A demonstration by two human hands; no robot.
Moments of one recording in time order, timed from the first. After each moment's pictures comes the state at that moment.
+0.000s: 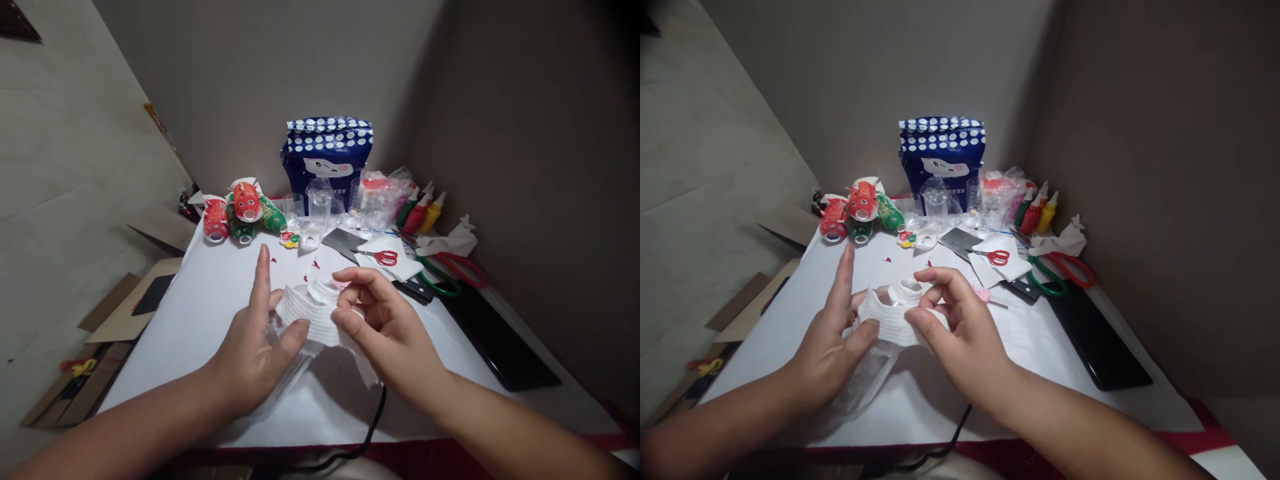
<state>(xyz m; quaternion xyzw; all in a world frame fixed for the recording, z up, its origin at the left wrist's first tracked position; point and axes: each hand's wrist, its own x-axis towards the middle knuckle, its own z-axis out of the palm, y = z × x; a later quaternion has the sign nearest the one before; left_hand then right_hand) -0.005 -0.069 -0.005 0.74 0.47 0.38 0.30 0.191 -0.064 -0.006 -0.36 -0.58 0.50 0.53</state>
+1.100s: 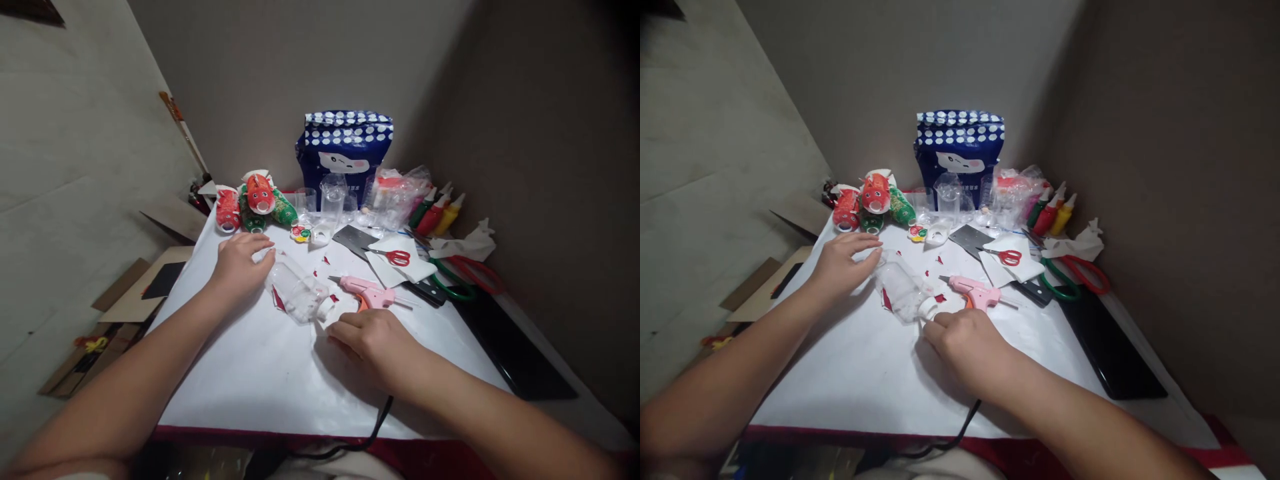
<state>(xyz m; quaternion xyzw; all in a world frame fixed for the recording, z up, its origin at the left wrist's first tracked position) -0.067 0.037 -0.031 0.73 0.58 0.36 -0.05 0.196 -0.050 -0.029 -0.35 -0.92 0.14 0.11</state>
